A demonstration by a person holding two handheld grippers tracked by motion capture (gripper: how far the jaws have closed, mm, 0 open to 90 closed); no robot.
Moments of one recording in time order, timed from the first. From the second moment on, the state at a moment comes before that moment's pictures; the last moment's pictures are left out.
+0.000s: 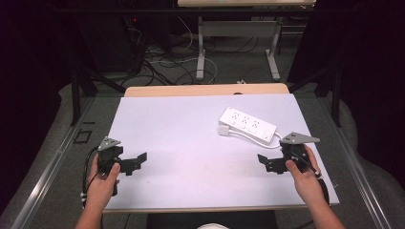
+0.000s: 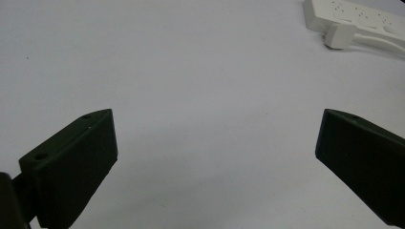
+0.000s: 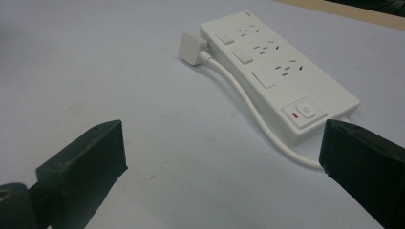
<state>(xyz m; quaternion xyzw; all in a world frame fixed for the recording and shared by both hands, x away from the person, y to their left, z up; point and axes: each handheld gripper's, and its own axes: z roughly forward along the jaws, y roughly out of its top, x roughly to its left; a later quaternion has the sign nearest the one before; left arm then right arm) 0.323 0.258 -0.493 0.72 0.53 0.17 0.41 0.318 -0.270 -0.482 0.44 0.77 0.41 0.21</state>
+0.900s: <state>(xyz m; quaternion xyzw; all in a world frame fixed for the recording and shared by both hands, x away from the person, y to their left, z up) 0.324 0.255 -0.497 0.73 0.53 0.17 0.41 0.319 -0.298 -0.528 0.49 0.75 0.40 0.20</state>
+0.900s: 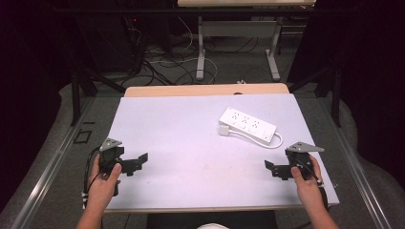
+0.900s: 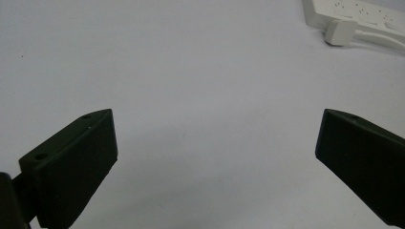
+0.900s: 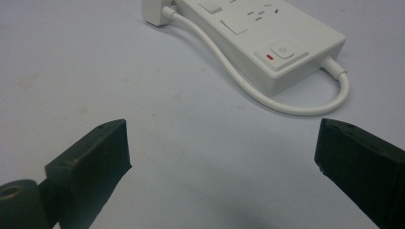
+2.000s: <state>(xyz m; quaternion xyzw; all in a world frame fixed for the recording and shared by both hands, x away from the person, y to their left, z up) 0.326 0.254 -0.501 0.72 0.53 0.17 0.41 0.325 -0.322 -0.543 0.53 0.73 0.39 0.18</state>
